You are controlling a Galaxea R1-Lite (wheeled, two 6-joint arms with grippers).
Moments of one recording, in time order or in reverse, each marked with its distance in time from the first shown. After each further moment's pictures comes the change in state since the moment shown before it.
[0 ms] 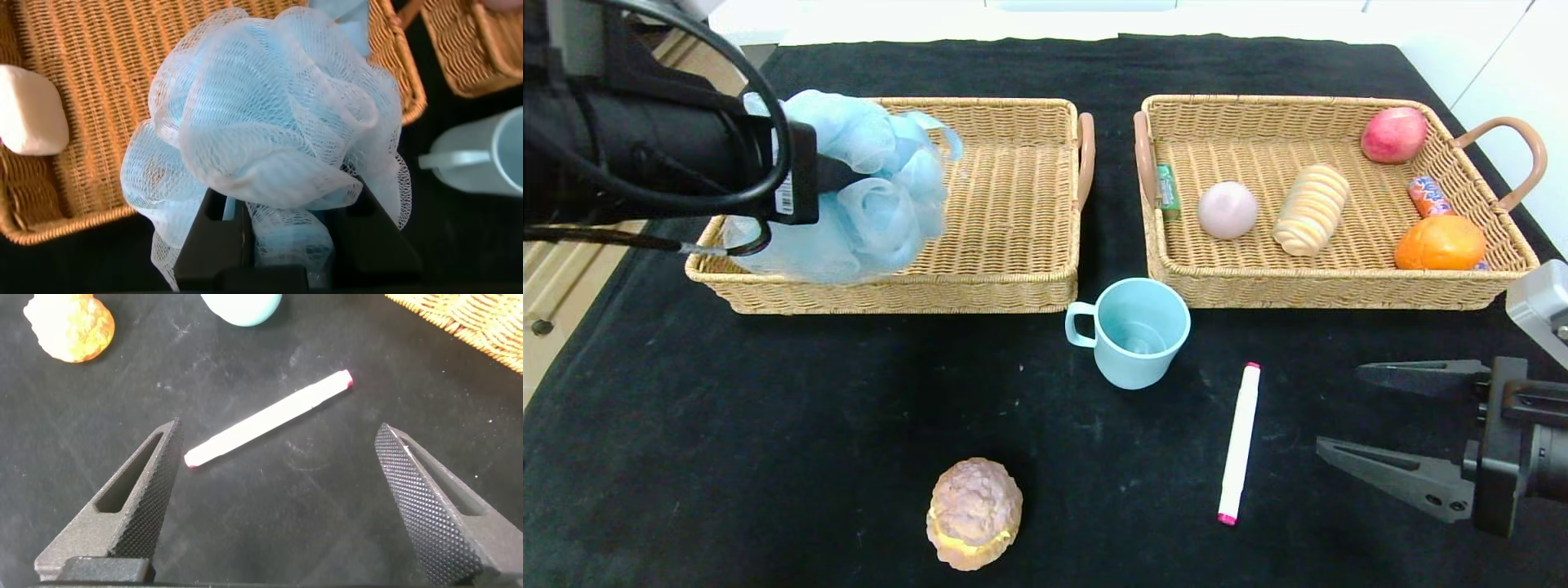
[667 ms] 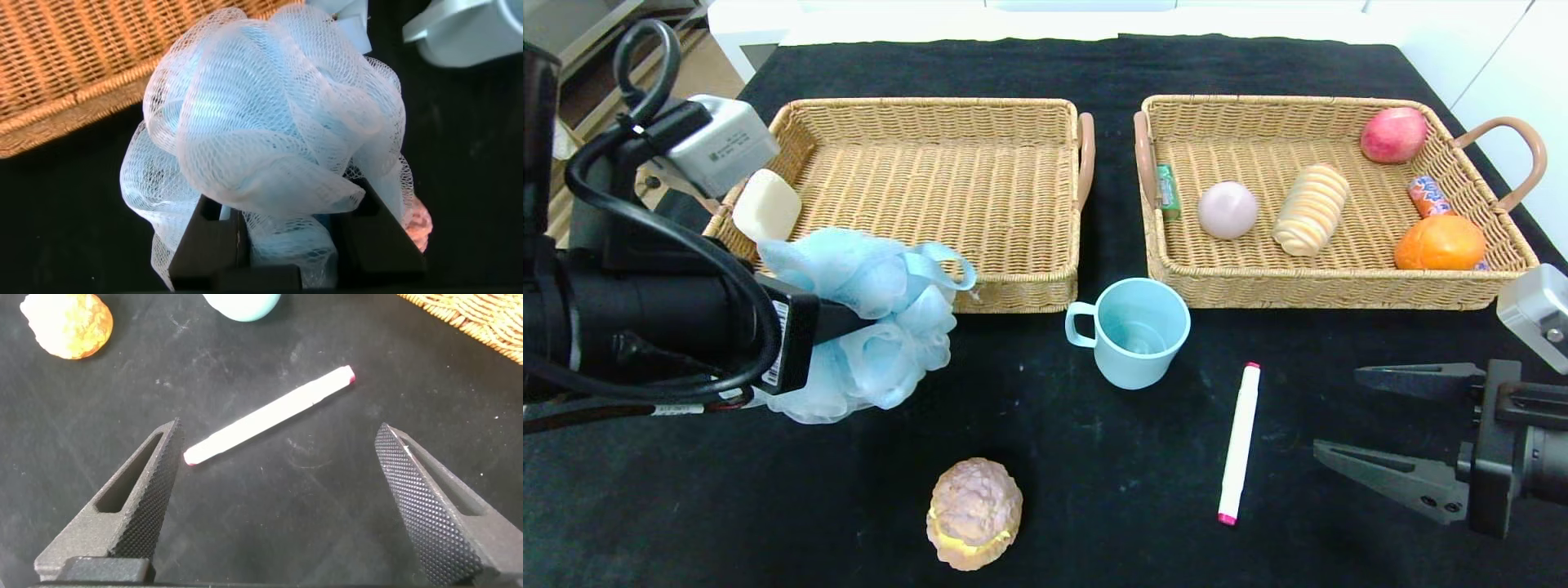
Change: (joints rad) left arm -0.085 -0.140 0.309 0.016 -0.001 -0.002; right arm 0.000 0.010 0.002 0.001 0.000 0.000
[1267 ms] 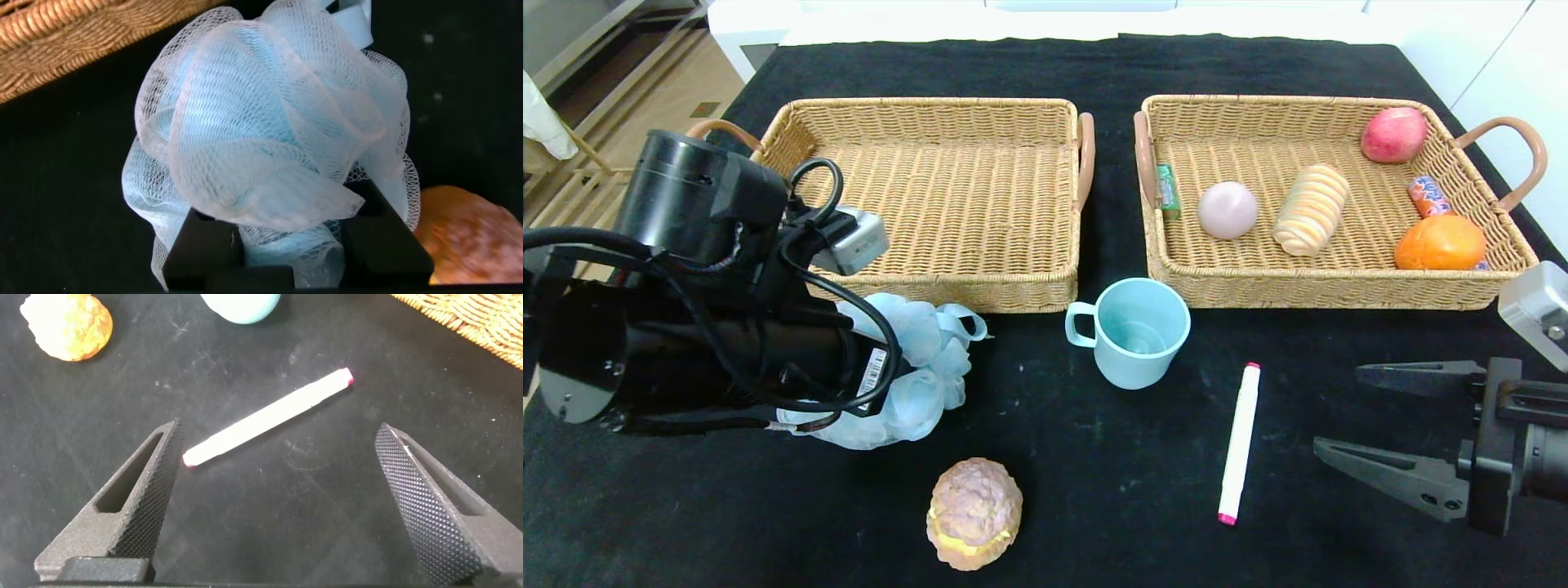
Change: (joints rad) left arm 0.043 0.182 0.027 -0.004 0.032 0.002; right arm -0.001 0.001 -0.003 -0.001 0.000 0.000
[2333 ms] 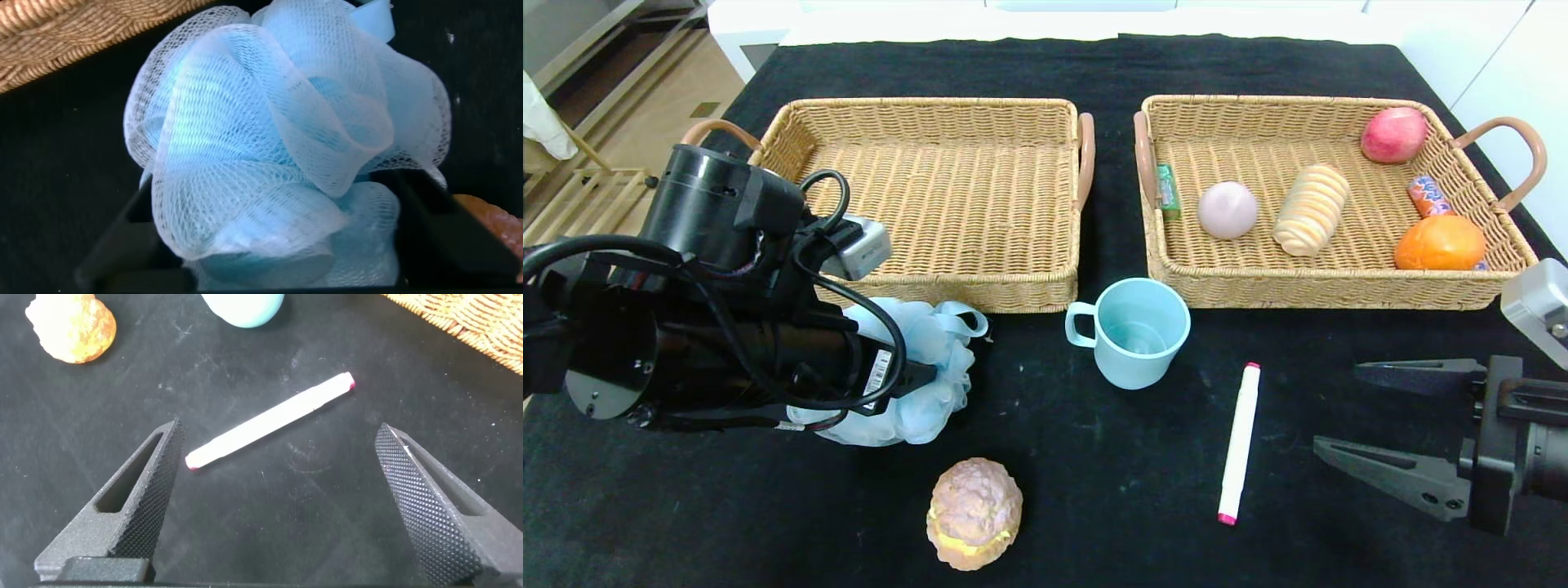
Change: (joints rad) left arm 0.026 0.035 0.004 -0.010 0.011 -0.010; right arm 0.006 -0.003 -0.004 -0.001 0.000 0.000
